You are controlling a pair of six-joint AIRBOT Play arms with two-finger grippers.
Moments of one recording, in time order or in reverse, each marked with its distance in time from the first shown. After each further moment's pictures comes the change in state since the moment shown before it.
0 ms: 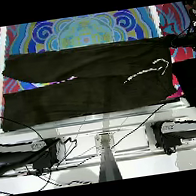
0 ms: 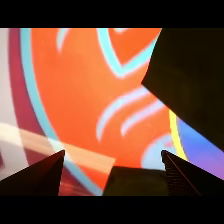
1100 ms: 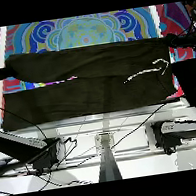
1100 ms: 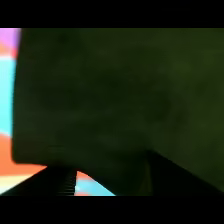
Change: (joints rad) left arm -0.005 -0.294 -0.072 -0.414 0.211 0.380; right arm 0.000 0.000 0.000 -0.002 -0.002 0.081
